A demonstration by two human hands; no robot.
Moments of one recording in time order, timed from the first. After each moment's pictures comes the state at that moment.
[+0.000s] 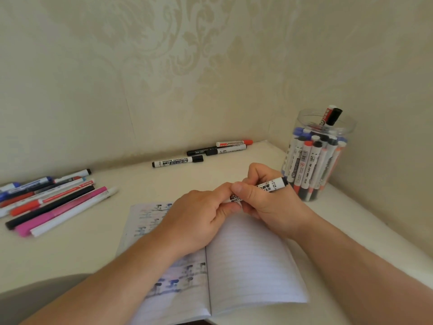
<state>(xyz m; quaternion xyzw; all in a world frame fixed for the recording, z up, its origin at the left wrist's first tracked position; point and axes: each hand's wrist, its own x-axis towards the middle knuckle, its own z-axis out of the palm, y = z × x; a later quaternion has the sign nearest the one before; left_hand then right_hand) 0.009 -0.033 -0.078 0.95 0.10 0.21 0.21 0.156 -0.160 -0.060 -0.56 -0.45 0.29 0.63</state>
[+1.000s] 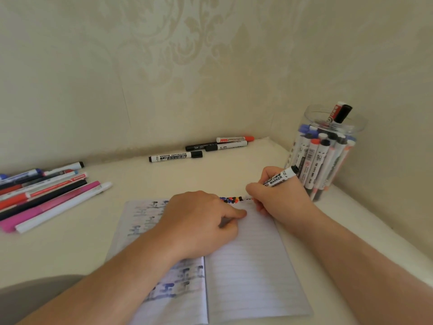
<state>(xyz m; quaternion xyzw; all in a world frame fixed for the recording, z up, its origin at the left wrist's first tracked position) 0.014 -0.044 -0.066 0.98 0.18 0.06 0.10 0.177 -0.156 -0.068 -0.76 -0.30 0.18 0.55</state>
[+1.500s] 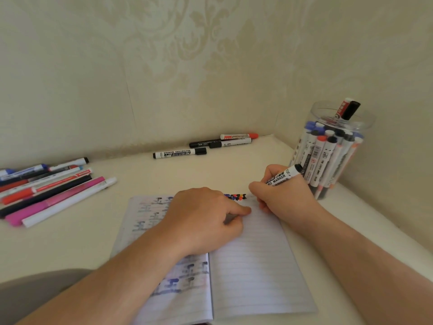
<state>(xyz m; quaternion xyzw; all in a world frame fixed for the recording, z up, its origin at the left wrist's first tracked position) 0.013 -0.045 -0.067 0.98 0.18 0.07 0.10 0.175 -0.154 -0.071 -0.77 -0.30 0.16 0.54</state>
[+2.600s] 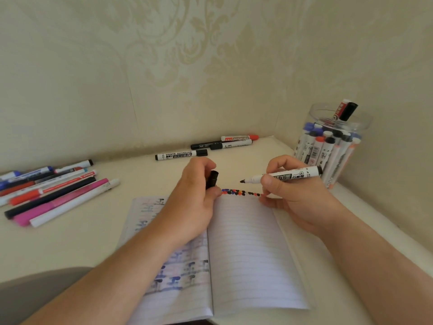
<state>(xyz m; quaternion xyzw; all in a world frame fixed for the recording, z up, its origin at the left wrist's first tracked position) 0.012 -0.026 -0.083 0.86 0.24 0.29 0.36 0.175 -0.178 -0.051 -0.58 -0.33 0.33 0.67</state>
